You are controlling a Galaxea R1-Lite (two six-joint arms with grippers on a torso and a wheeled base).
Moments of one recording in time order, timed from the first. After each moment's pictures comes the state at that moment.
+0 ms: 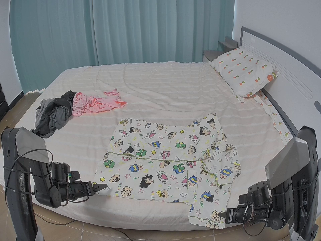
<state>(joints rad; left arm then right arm) 0.08 2.44 -0.43 -1.23 -0.49 -0.23 0.44 2.43 -0.02 -1.55 0.20 0.54</state>
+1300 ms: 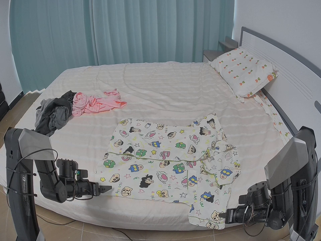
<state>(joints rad) 0.01 2.45 -0.53 -1.10 -0.38 -0.03 0.44 2.44 -0.02 -1.55 0.19 0.54</state>
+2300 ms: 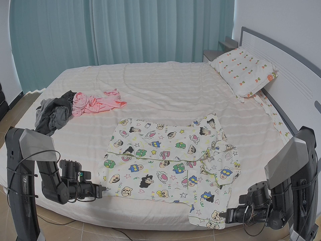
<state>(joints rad) -0.03 2.42 -0.49 -1.08 -0.37 -0.04 0.44 2.44 -0.02 -1.55 0.18 0.54</state>
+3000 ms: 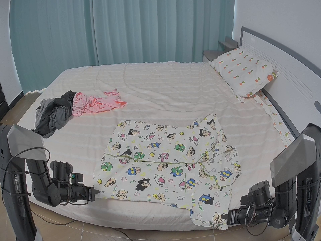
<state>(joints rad) 0.02 2.33 -0.36 -1.08 -0.37 -0.03 0.44 2.36 -0.02 -1.41 0.18 0.53</state>
